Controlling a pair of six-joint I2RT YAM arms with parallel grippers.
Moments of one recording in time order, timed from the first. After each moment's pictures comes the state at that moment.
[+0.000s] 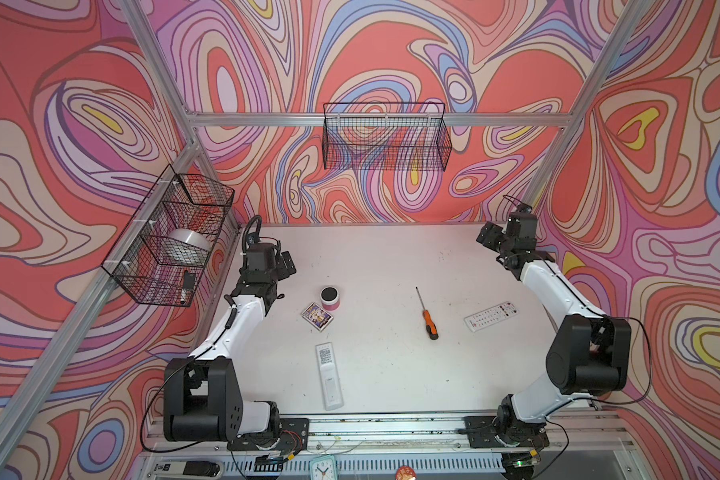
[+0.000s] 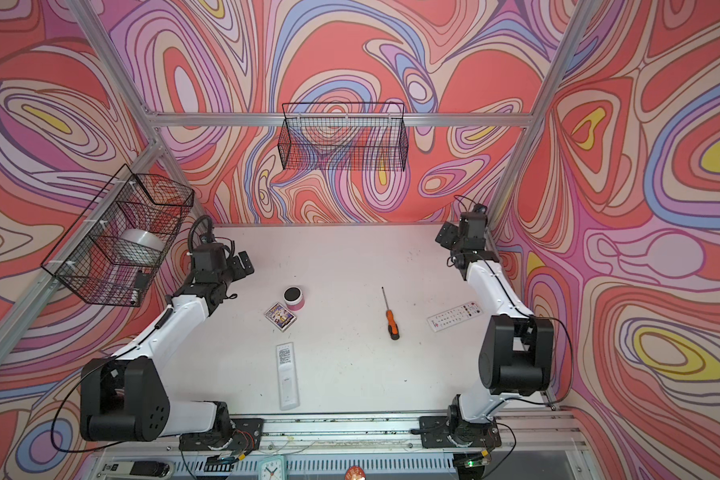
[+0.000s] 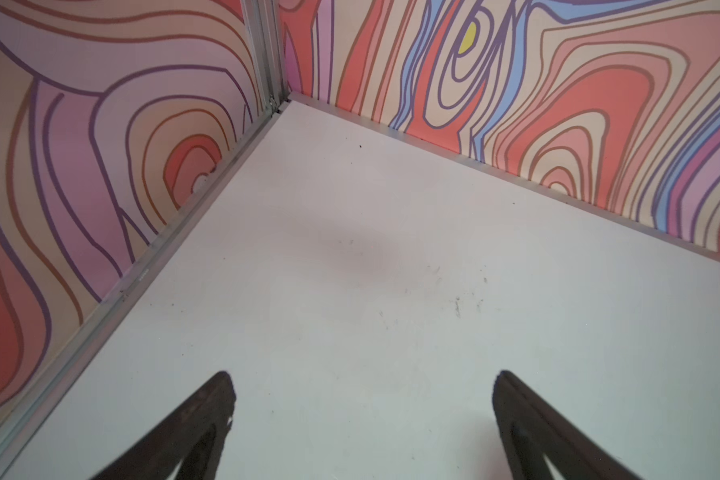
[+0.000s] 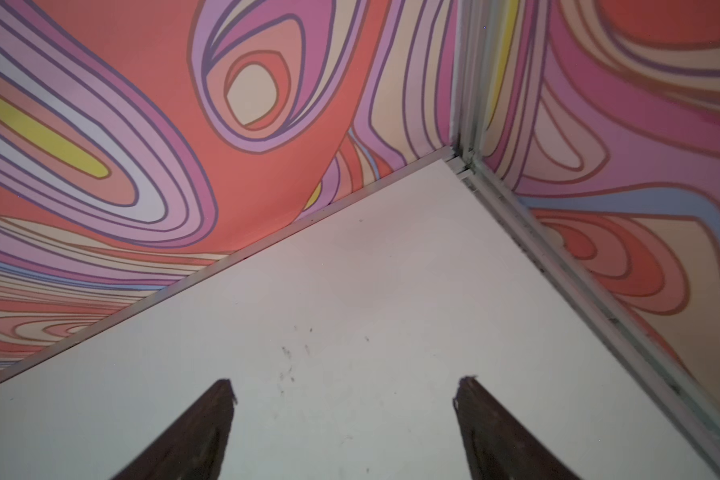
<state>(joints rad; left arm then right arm) -0.01 1.38 1.01 -0.26 -0.19 -0.39 -0.07 1.66 1.37 -0.32 0.03 0.40</state>
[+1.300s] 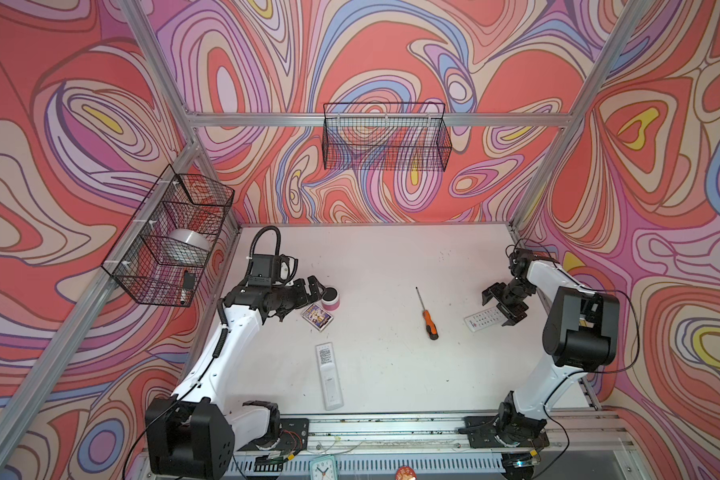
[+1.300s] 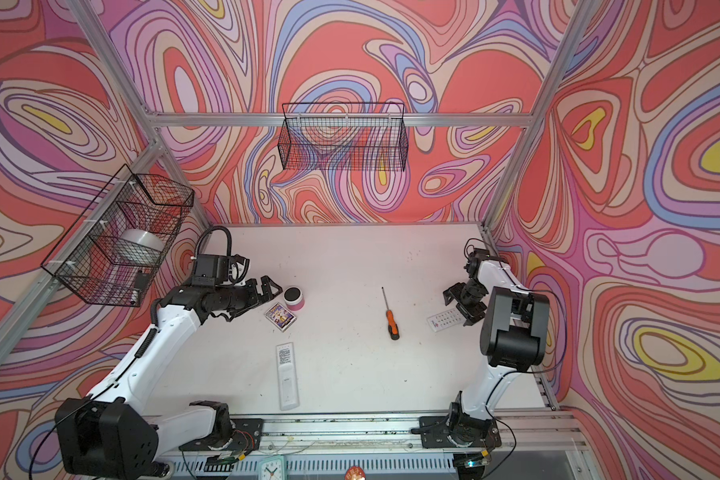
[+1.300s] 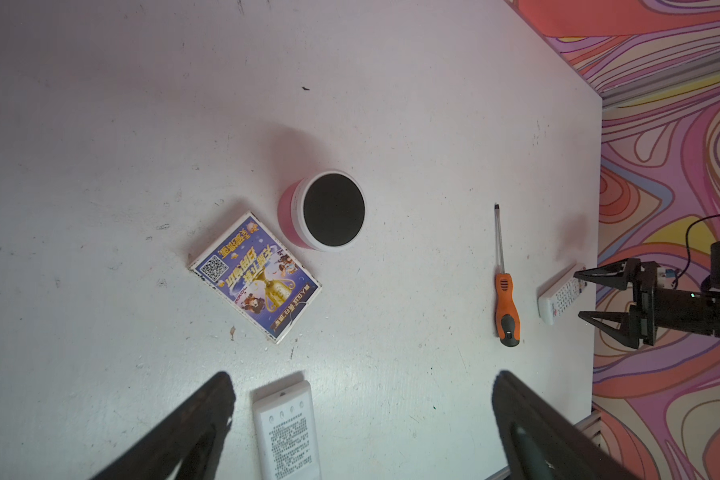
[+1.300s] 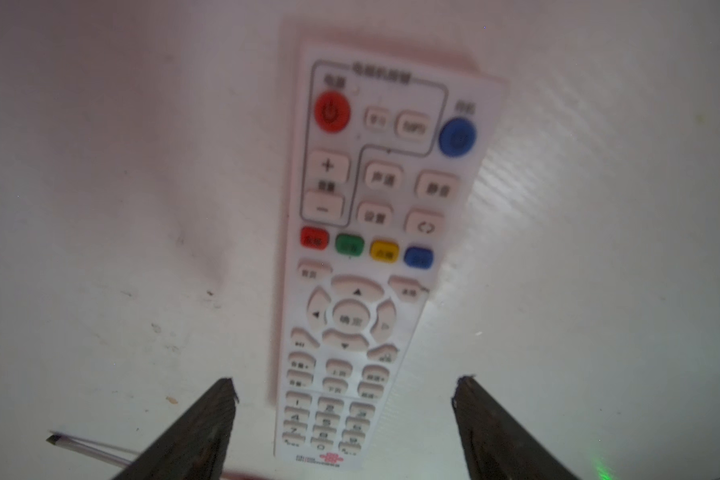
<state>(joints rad) -0.09 1.21 1.00 -0.72 0.39 -0.49 -0.27 1.83 1.27 -1.00 -0.12 0.79</state>
